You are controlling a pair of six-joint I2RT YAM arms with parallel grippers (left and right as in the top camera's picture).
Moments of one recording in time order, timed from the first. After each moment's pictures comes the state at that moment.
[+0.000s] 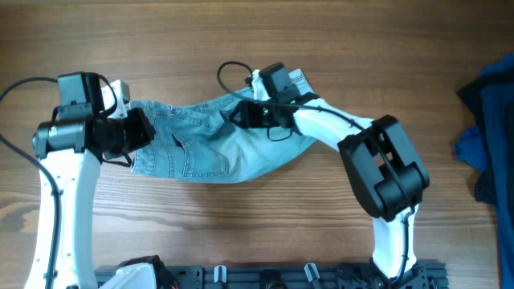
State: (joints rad) left arm 0.16 1.32 1.16 -1.01 0.29 -0.23; right arm 0.52 2.13 1.32 -0.16 -0.49 0.47
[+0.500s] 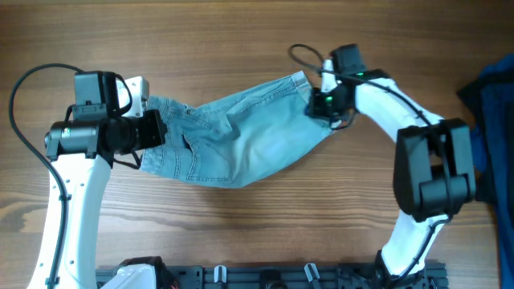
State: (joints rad) left arm 0.06 1.30 1.16 -0.98 0.28 -0.13; right arm 0.18 2.01 1.32 -0.63 -0.29 0.28
